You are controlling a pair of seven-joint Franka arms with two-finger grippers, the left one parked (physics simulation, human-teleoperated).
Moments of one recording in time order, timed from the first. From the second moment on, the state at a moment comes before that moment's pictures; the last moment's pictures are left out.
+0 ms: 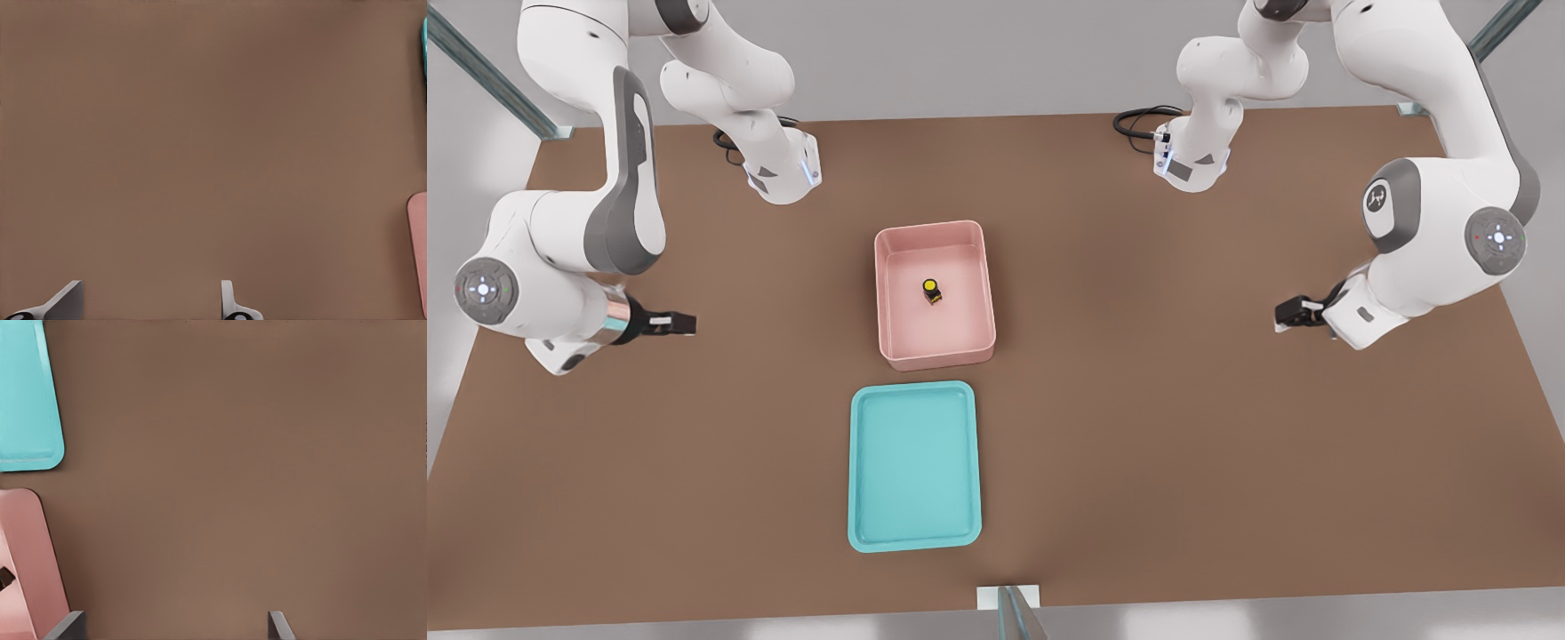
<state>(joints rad) 0.09 0.16 -0.13 -1.65 0.02 1.58 -0.04</state>
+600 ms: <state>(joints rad) 0.63 0.14 0.15 -2.12 0.09 2.02 0.53</state>
